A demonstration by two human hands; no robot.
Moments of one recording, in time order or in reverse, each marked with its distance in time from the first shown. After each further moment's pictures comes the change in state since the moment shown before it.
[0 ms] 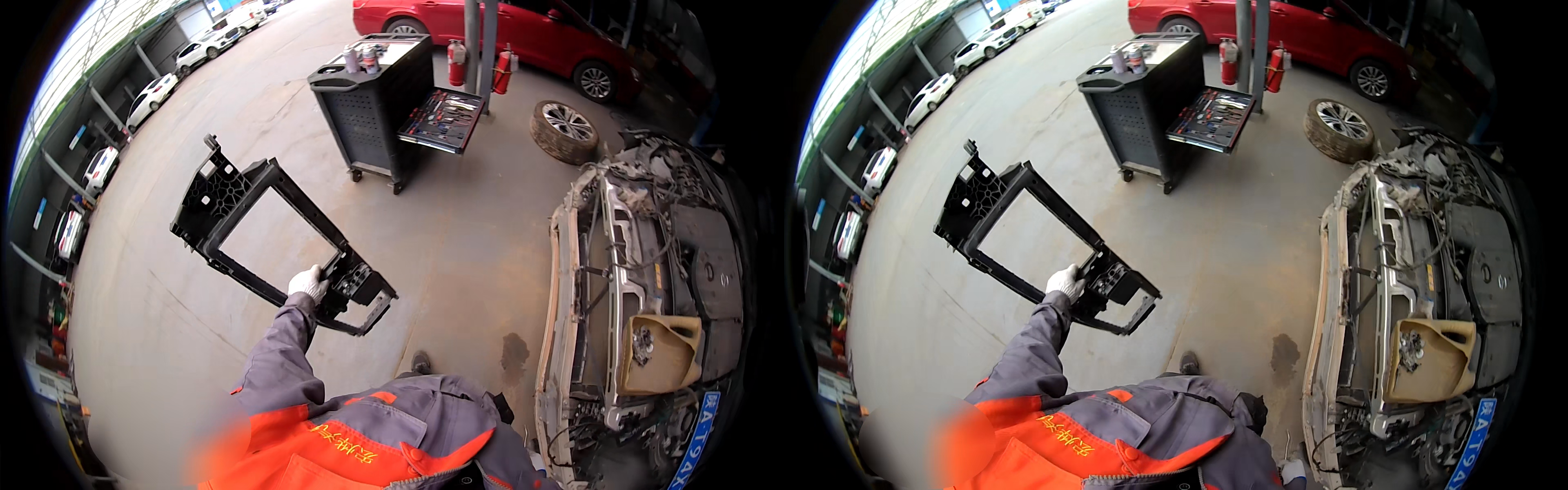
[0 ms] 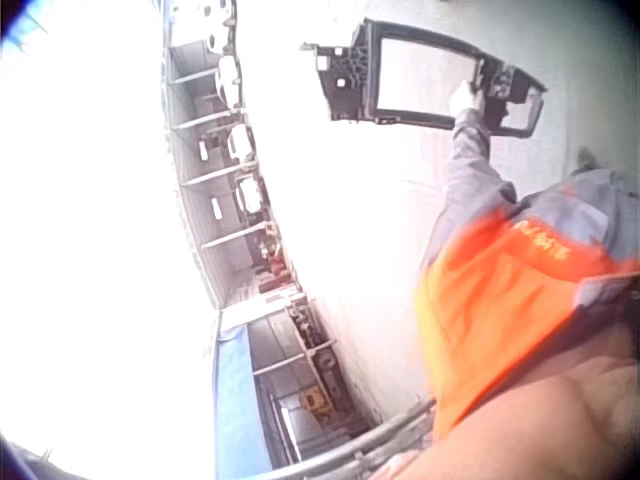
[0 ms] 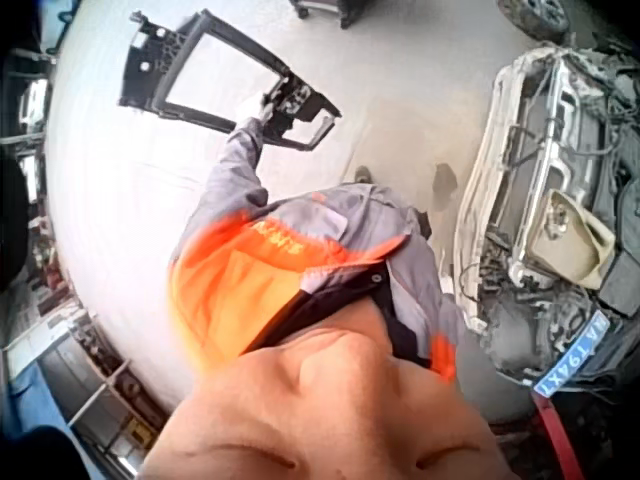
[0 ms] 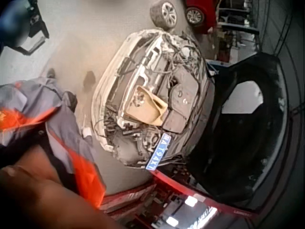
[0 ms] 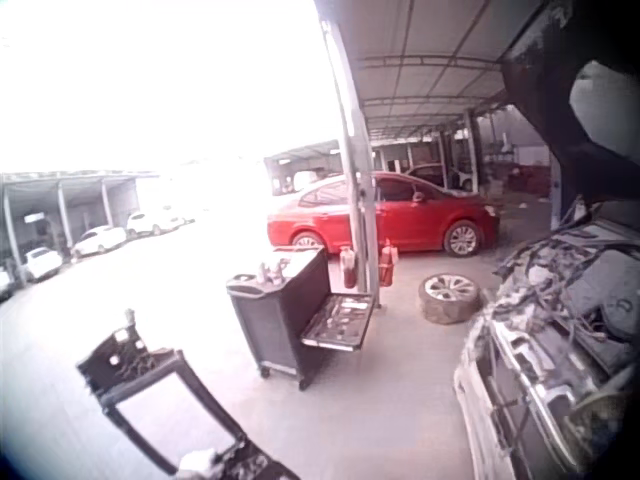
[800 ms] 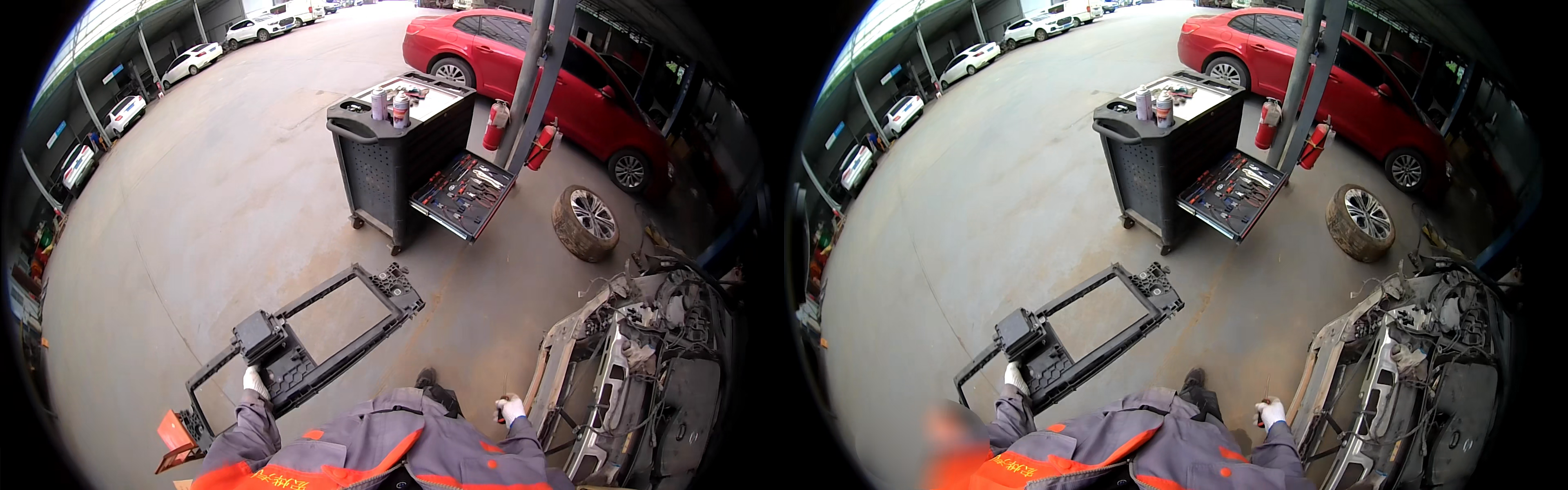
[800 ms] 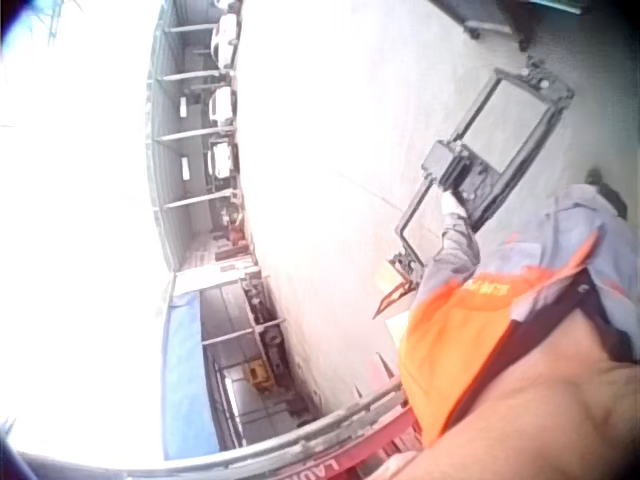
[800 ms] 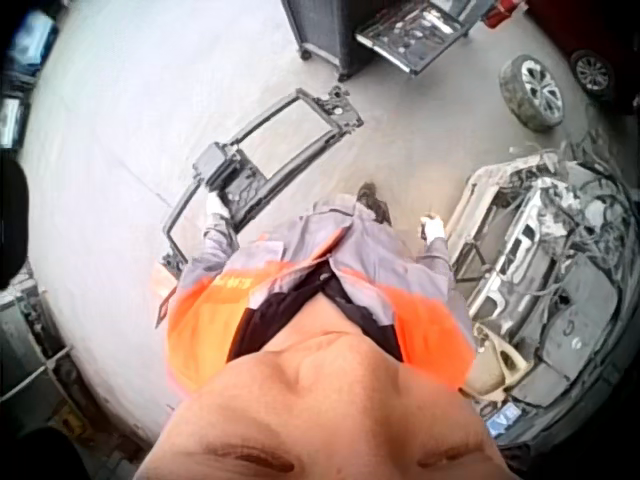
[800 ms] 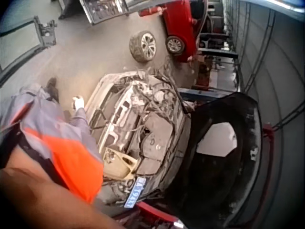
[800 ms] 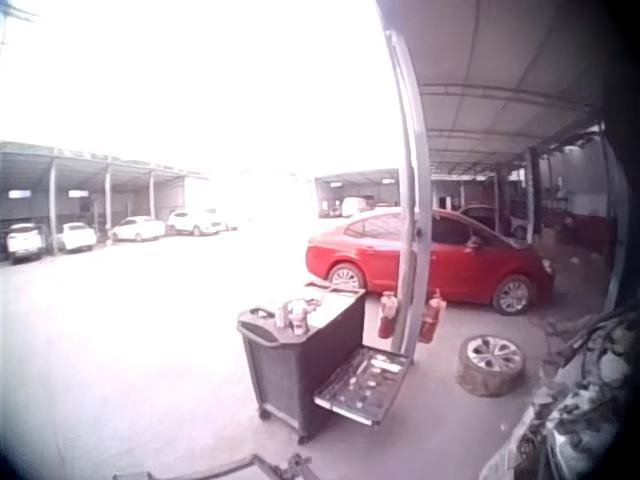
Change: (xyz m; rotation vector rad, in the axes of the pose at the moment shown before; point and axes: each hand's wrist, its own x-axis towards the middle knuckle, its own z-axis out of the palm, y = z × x) left_hand 0.030 -0.091 0.128 -1.789 0.520 -1.054; right_hand 0.230 -0.650 -0.030 0.242 -0.215 -0.341
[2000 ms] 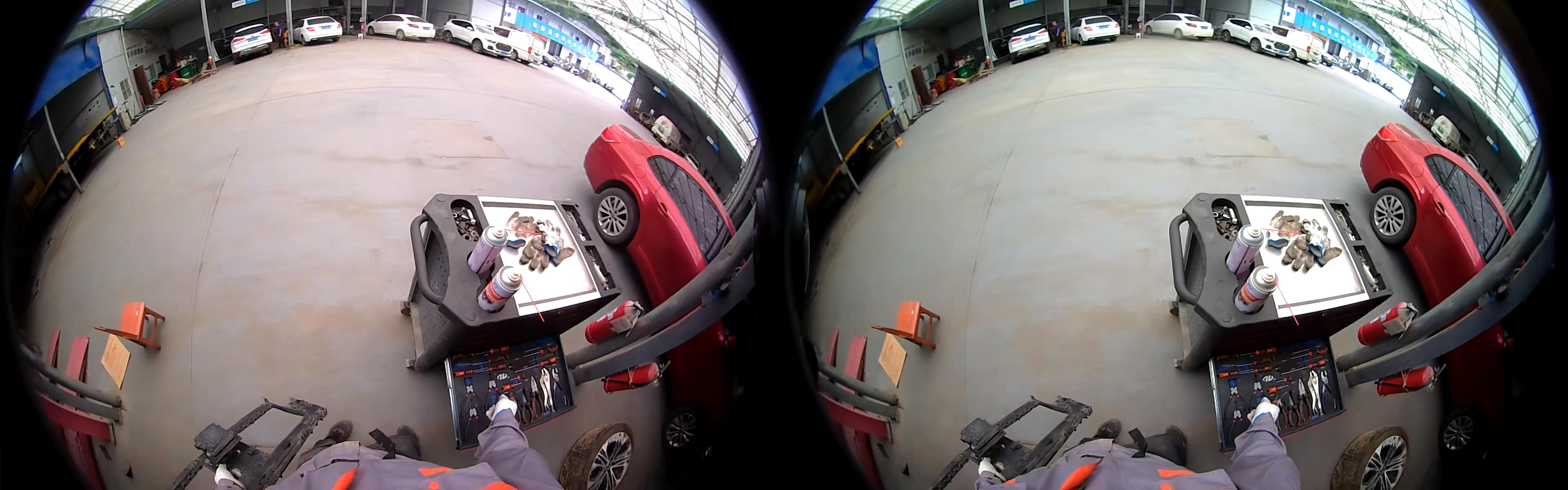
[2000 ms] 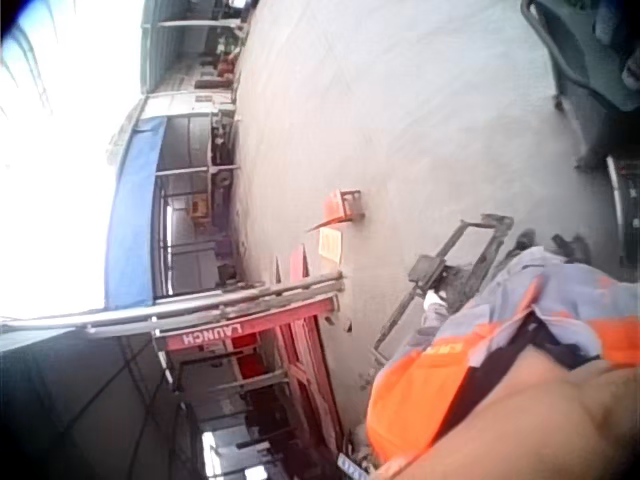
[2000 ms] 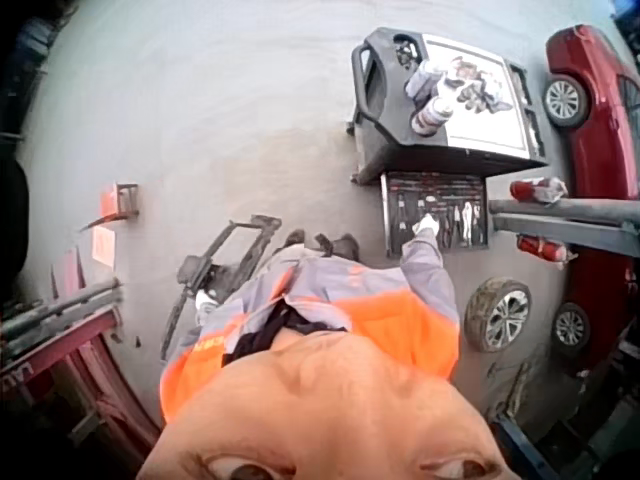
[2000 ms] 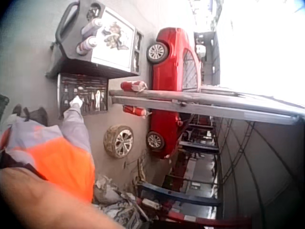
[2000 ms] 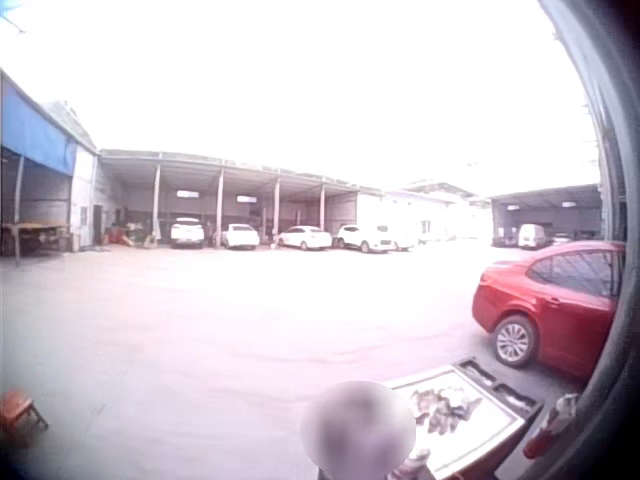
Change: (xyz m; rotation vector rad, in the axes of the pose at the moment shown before) left_hand -0.116 -0.196 0.225 -0.728 1.251 -0.301; right_hand 0.596 -0.659 0.304 -0.232 0.124 0.044
